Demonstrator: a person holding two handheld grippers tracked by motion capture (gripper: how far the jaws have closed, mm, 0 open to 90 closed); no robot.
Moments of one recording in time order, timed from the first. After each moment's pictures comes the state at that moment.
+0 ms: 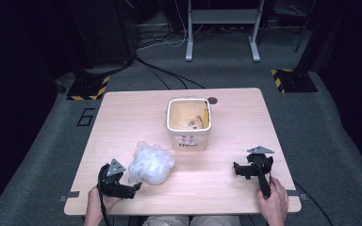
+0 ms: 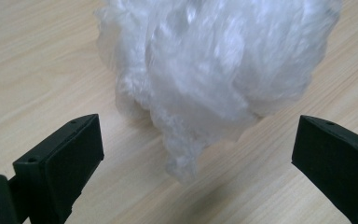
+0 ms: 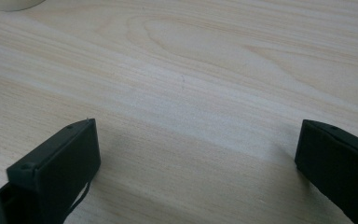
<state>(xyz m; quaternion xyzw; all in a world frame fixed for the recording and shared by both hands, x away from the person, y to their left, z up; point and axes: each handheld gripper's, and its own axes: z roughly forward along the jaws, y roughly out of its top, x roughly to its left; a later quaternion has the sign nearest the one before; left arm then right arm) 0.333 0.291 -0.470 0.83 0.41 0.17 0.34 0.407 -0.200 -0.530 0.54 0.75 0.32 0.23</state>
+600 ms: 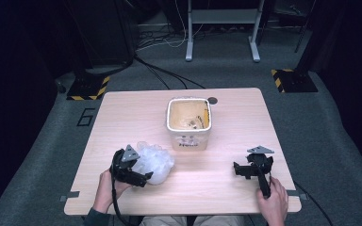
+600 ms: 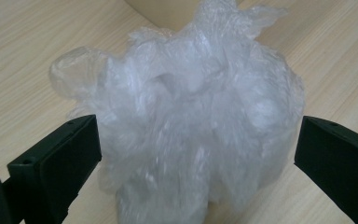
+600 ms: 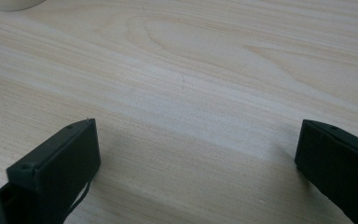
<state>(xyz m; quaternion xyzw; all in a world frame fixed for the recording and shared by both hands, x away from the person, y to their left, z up) 0.371 0.251 -0.446 0.86 0.35 0.17 0.33 0.407 -0.200 -0.530 0.54 0.75 0.32 0.23</state>
